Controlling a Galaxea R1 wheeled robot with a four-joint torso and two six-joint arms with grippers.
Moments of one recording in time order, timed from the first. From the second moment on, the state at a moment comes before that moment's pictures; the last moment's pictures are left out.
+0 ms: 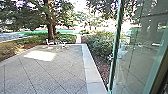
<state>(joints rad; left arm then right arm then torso) 1.55 3.06 -2.76 -0.30 -0.13 0.41 -1.65 3.09 -2.74 -0.19 0.13 0.38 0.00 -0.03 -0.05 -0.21</state>
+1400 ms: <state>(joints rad) 1.54 3.06 -2.76 -0.30 -0.13 0.41 -1.64 3.10 -2.73 -0.19 0.14 0.38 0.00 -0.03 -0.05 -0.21</state>
